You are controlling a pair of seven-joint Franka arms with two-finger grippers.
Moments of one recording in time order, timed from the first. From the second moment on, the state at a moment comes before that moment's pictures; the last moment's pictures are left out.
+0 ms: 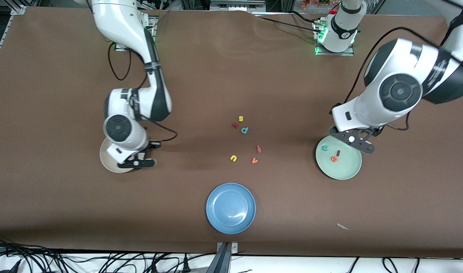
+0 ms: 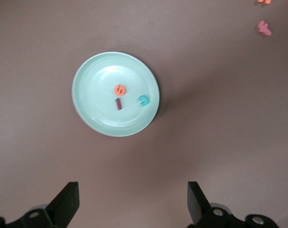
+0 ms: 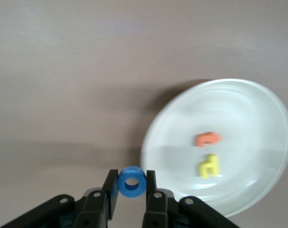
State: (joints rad) left arm 0.22 0.36 -0.60 -1.48 0.31 1.53 0.10; right arm 0.92 0.72 -0.77 -1.66 0.40 2.03 -0.05
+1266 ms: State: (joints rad) left arm -0.06 0.03 -0.04 -1.65 0.01 1.69 0.13; right arm 0.91 0.69 -0.84 -1.72 0.61 2.02 -0.21
